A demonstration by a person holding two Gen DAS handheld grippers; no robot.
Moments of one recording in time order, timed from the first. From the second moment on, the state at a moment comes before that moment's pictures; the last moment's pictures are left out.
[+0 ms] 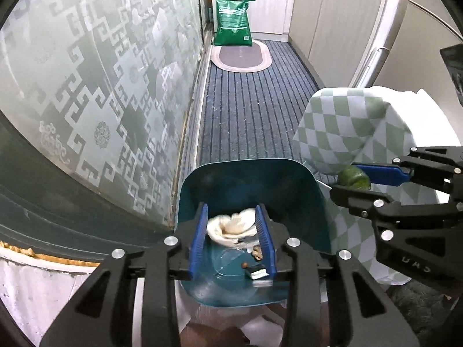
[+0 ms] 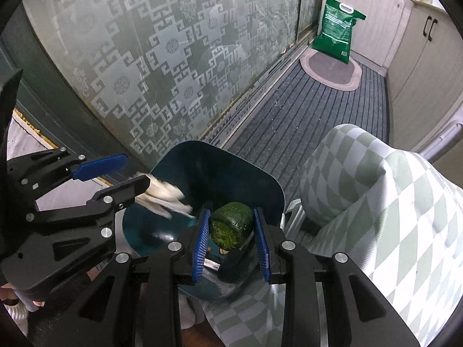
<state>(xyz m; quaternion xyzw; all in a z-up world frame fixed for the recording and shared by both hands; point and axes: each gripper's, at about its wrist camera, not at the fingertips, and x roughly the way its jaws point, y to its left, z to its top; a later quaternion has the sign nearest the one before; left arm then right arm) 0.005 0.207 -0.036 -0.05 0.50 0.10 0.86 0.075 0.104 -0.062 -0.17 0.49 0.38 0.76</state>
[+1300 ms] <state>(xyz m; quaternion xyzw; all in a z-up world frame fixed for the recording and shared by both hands) -0.066 0.197 0.094 -0.09 0.18 0.10 0.98 0.038 0.161 -0.128 -0.20 0.54 0.40 0.72</state>
